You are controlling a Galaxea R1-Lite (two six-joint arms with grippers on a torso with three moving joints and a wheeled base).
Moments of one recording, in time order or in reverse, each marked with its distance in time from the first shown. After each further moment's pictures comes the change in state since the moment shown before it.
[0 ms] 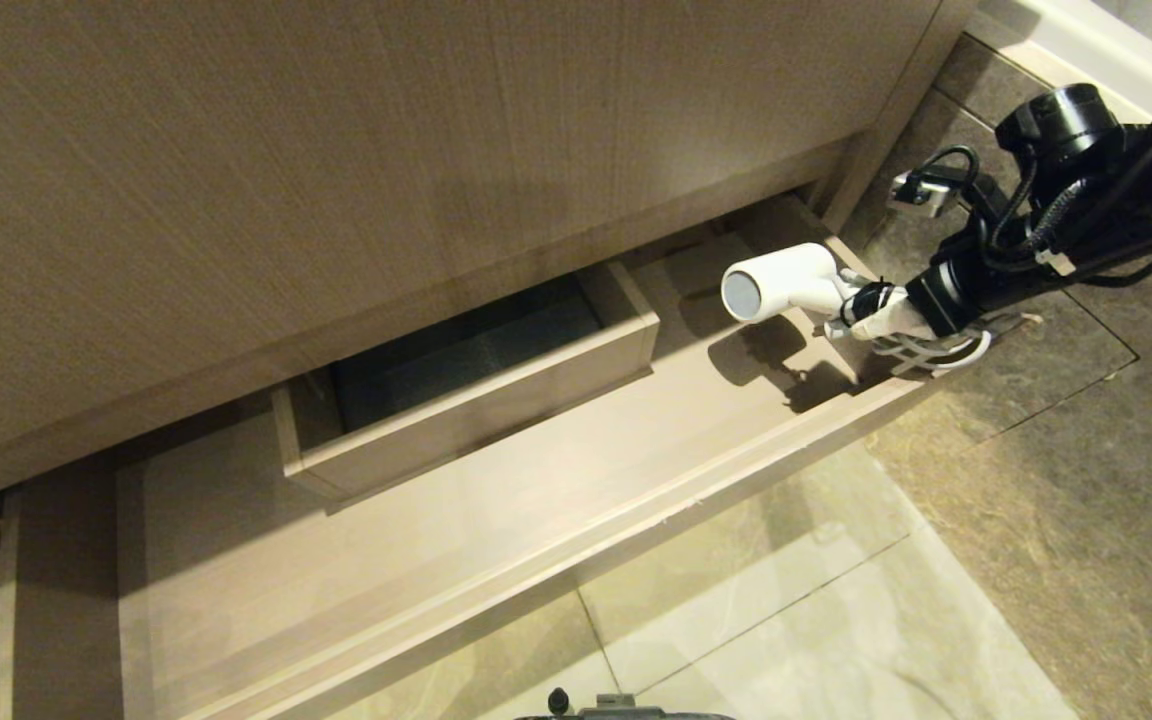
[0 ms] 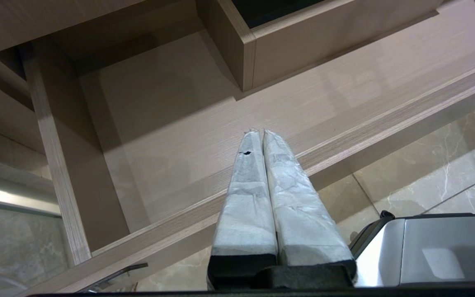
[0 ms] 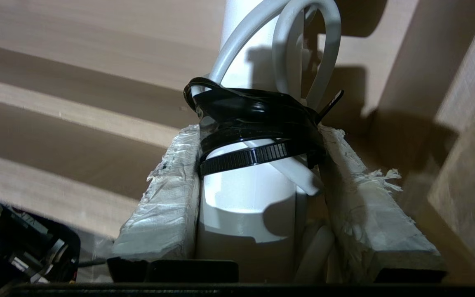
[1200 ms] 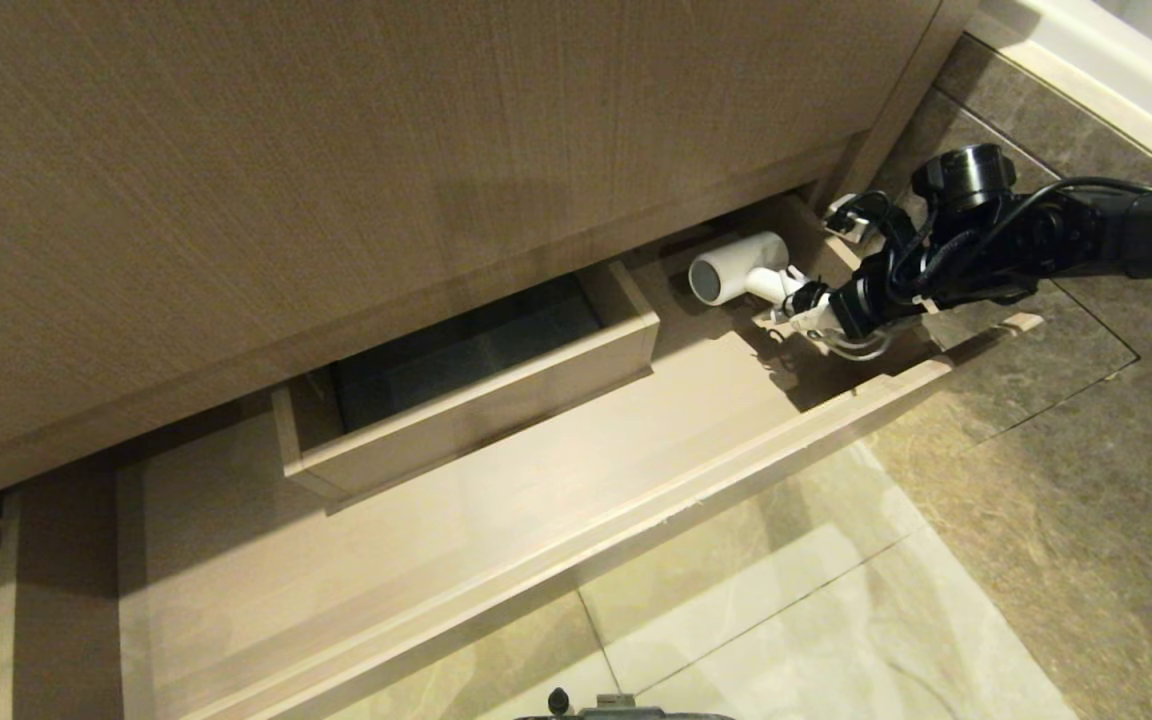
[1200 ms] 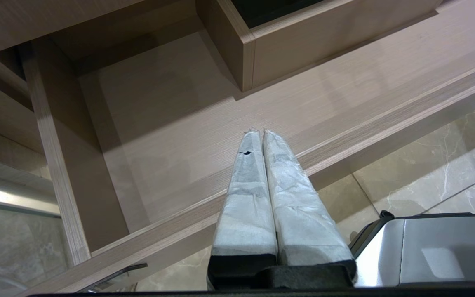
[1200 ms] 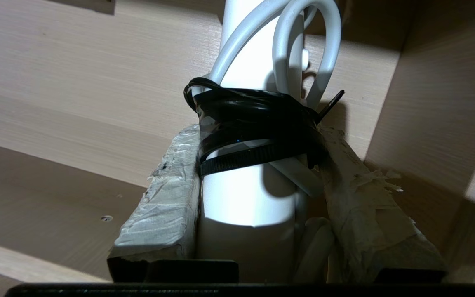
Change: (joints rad) left arm 0.000 0.000 0.000 0.000 -0.001 0.000; right arm 0.018 0.198 -0.005 -0.384 -0.003 0.010
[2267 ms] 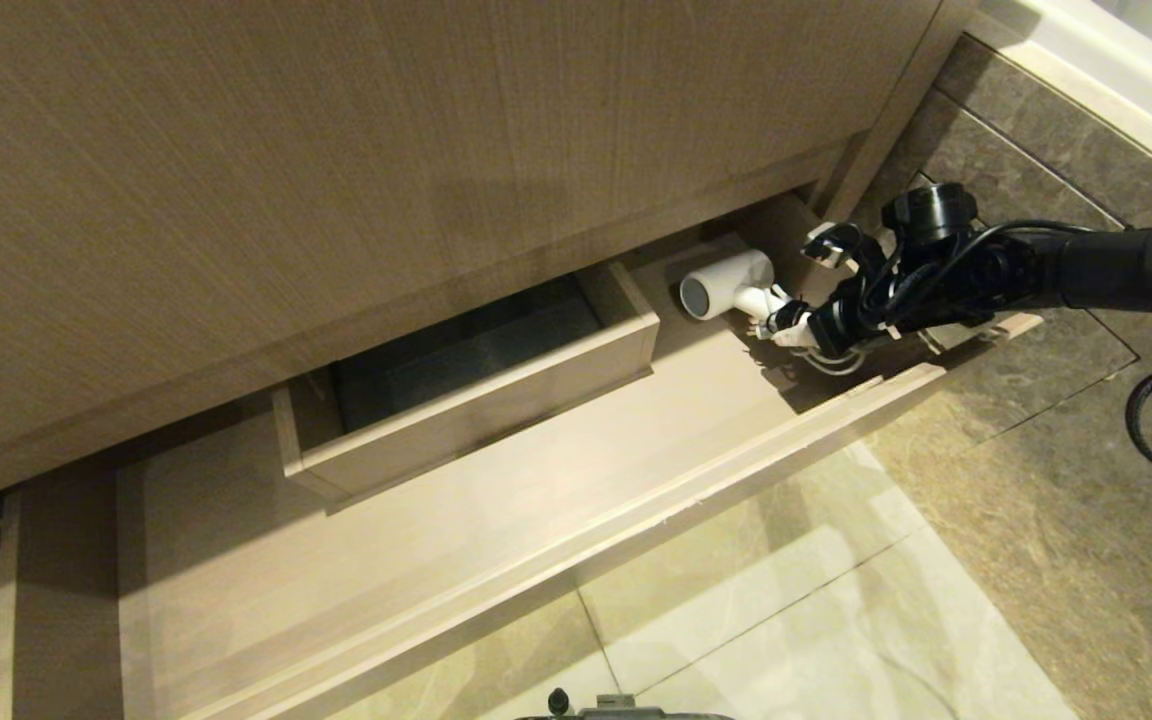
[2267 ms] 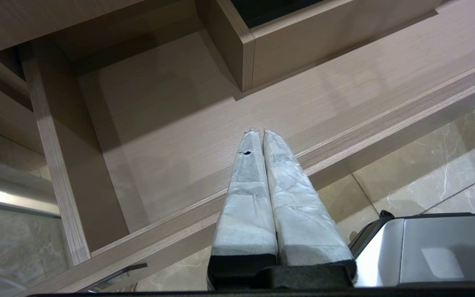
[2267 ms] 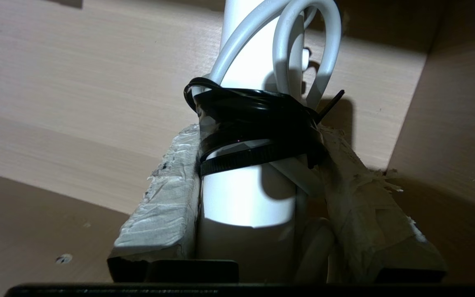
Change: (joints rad) left arm 0.000 0.000 0.000 0.000 0.000 0.000; right arm 0.001 0.097 0.000 -0.108 0.002 0.000
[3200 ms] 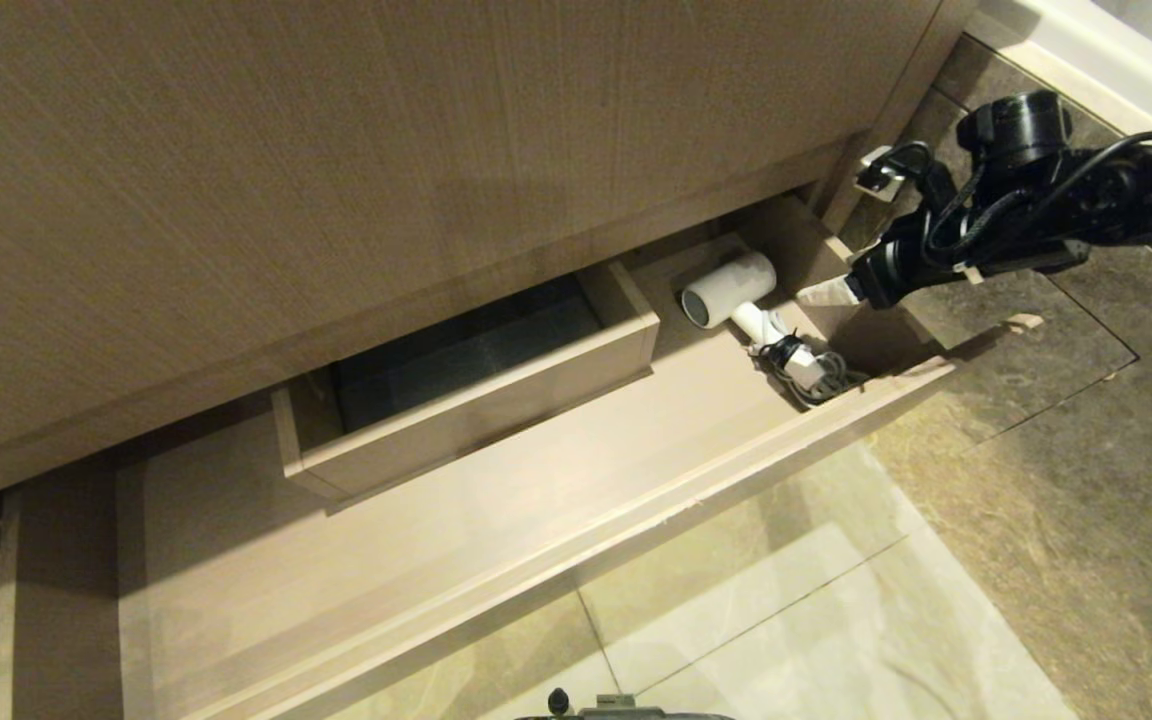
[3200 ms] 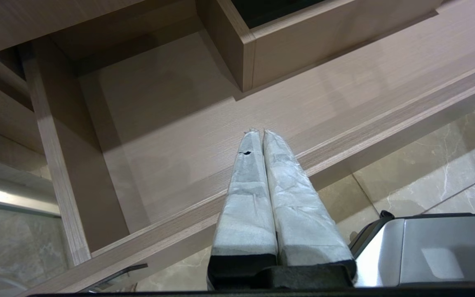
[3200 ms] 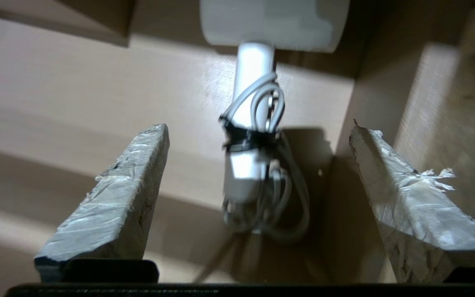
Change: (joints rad) left arm 0.000 0.000 0.000 0.000 0.000 0.000; right arm -0.005 -0.221 0.028 0.129 -0.007 0.000
